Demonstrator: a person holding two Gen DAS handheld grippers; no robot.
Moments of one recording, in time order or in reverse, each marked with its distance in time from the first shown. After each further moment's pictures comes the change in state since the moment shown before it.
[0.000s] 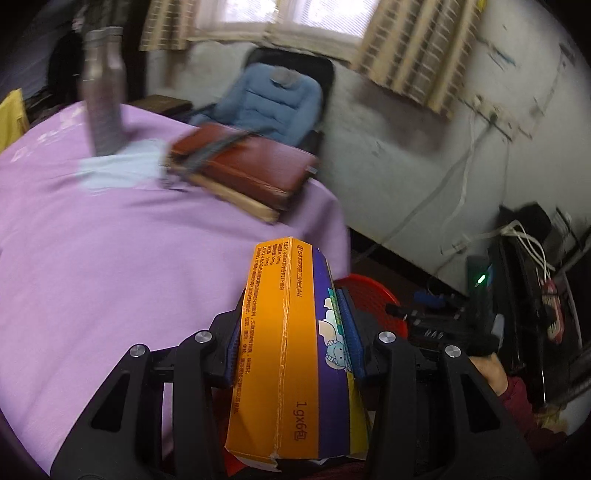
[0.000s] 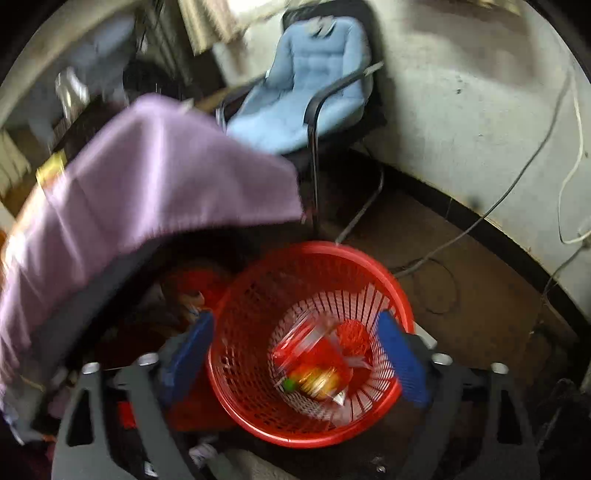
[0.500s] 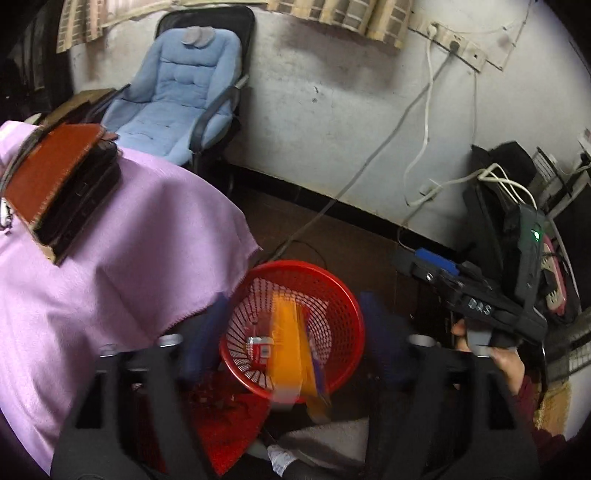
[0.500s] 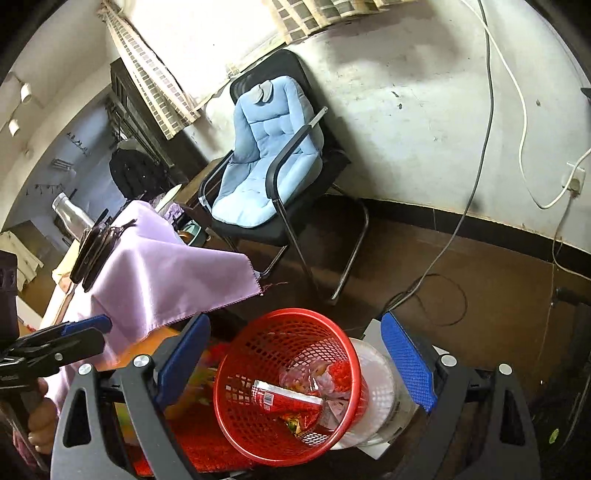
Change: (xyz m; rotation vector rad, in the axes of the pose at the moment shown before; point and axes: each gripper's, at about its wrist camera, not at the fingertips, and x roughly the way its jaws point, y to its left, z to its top) left arm 0.108 -0.094 0.023 0.147 0.145 -0.107; right arm -0.051 -0.079 0.007 0.239 -0.186 0.071
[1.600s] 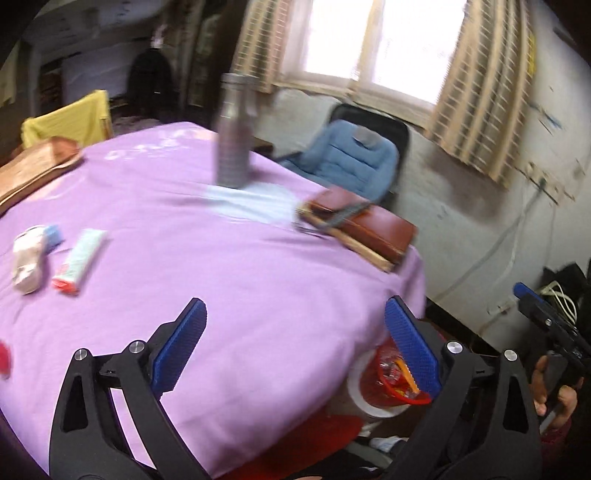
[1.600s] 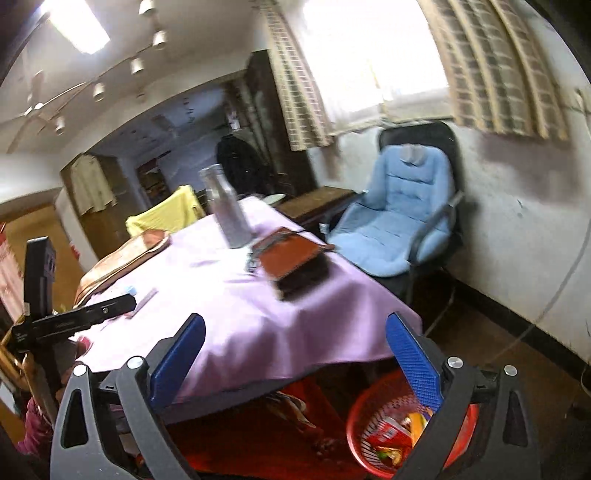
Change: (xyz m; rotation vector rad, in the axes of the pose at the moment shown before) left arm -0.231 0.145 -0.109 -0.331 -0.372 0.372; right arm -0.089 0.228 -0.014 -0.409 -0.137 0.255
